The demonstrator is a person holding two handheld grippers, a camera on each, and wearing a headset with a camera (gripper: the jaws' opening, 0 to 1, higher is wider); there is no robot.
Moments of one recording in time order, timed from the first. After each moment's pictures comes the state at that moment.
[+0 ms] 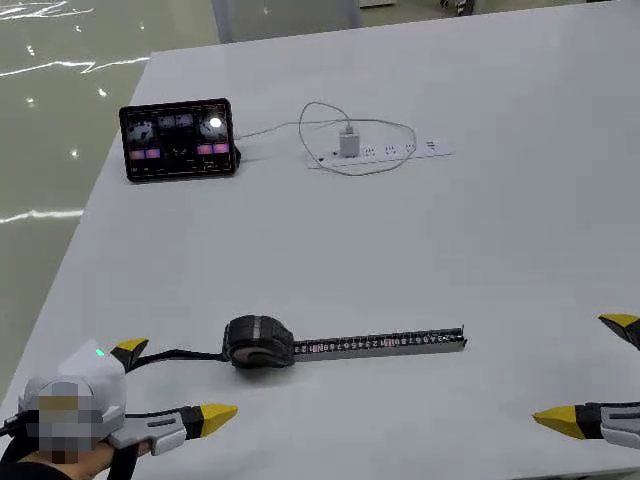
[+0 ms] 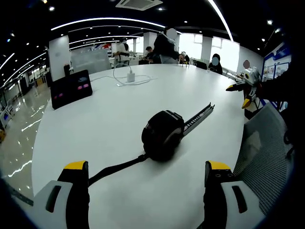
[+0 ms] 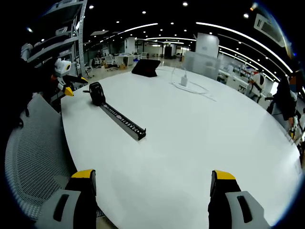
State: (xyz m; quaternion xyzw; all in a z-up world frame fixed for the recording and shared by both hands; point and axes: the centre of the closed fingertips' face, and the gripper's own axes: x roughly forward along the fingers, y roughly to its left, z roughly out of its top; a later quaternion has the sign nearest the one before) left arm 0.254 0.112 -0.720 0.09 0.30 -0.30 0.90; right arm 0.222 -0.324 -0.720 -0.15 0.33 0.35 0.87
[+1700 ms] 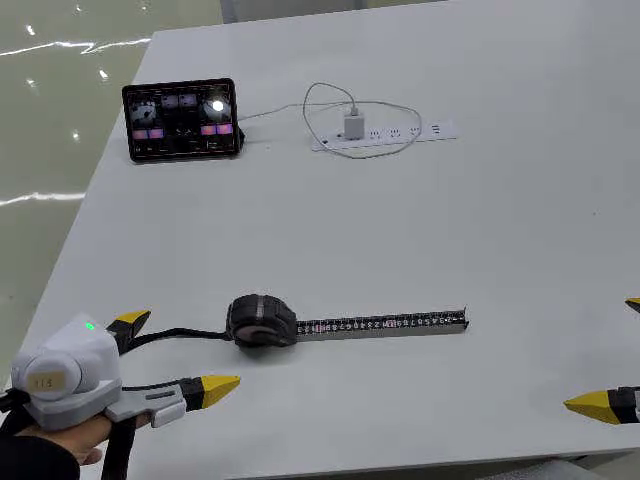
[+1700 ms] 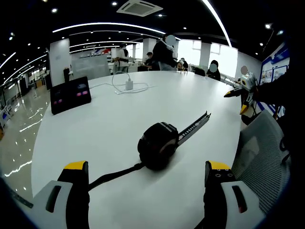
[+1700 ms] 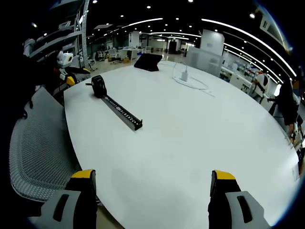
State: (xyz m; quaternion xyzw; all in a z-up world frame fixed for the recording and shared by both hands) left arm 0.255 0.098 -0.696 0.07 0.28 -0.31 0.91; right arm 0.218 -0.345 -0.716 -0.18 0.35 0.36 0.85
